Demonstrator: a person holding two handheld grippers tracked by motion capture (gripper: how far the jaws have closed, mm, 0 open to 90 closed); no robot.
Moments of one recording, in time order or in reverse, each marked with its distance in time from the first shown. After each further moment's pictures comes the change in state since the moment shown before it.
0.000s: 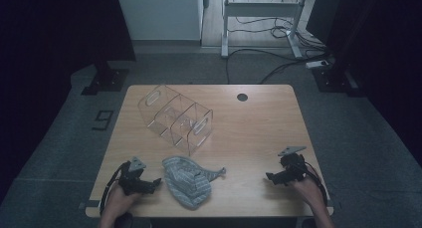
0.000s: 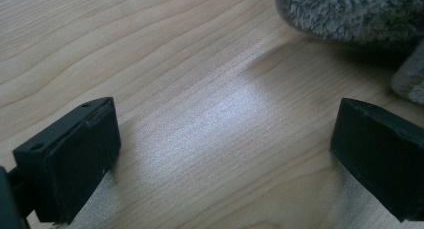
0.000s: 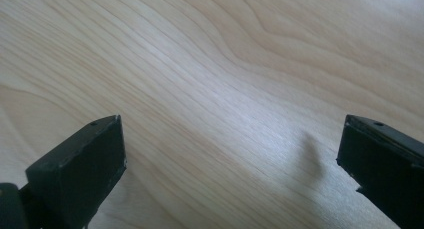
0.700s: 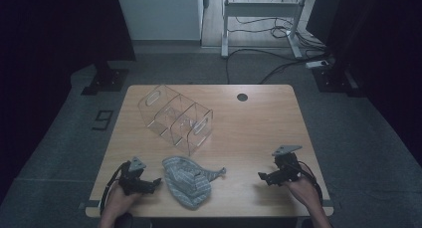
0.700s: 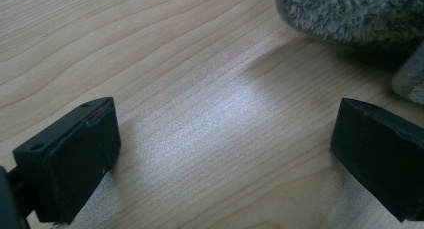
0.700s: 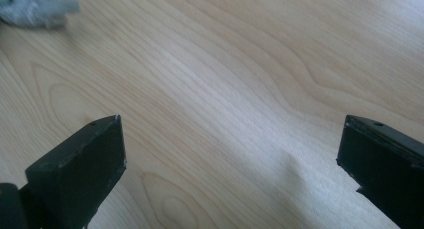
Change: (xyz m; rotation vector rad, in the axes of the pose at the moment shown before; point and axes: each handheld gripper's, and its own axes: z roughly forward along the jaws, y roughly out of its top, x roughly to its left) left arm 0.000 0.000 0.000 0.000 0.000 0.000; right arm 0.023 0.018 -0.009 -0.072 0.082 -0.020
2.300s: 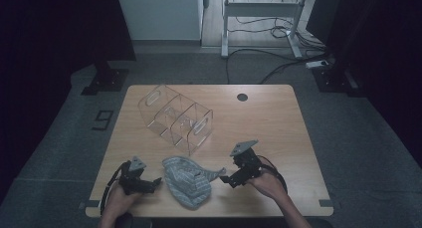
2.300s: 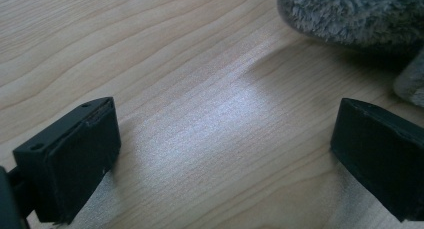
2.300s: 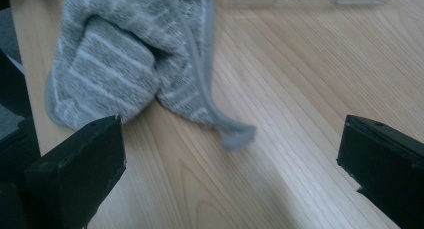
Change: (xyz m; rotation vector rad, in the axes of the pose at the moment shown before) left arm 0.000 0.001 0.001 0.000 0.004 -0.002; right arm 0.091 0.076 0.042 -0.011 0.241 -0.227
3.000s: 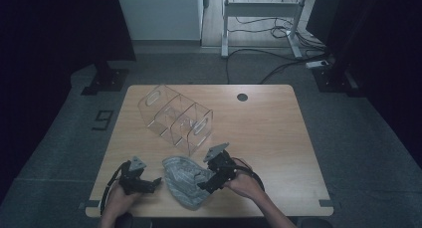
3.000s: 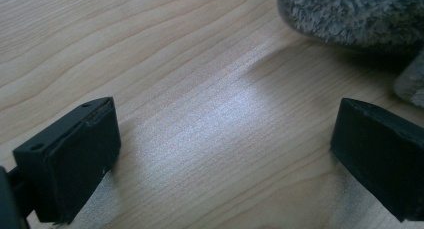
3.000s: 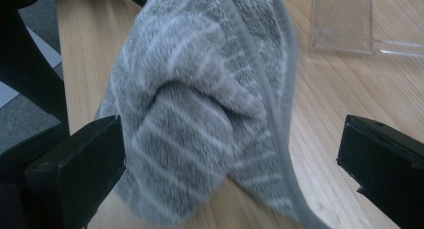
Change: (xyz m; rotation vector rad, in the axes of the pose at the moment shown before) left arm 0.000 0.000 0.000 0.000 0.000 0.001; right arm 0.039 0.038 0.047 0.029 0.095 -0.096
